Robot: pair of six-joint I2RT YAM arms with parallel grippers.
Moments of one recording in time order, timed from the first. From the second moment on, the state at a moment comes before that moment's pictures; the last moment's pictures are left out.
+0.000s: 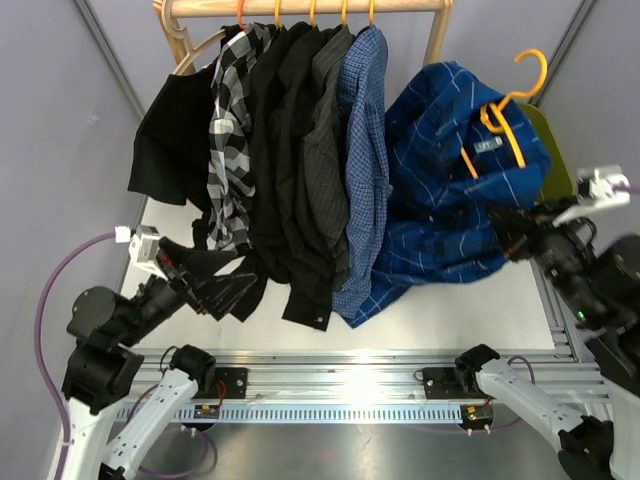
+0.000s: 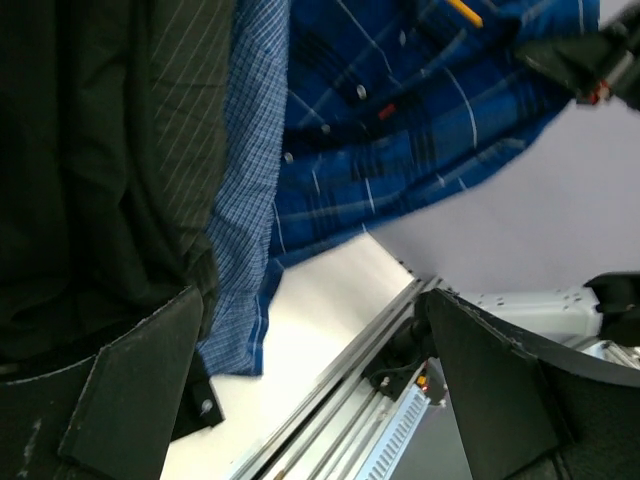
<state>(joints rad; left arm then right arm) -0.42 0.33 0.95 -0.52 0.44 -0.56 0.48 0.80 1.64 -0.88 0.19 0.21</state>
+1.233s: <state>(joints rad) -1.13 1.60 1.77 -0.11 0.16 -0.34 0.47 0.52 1.36 -1.18 -0.26 0.37</state>
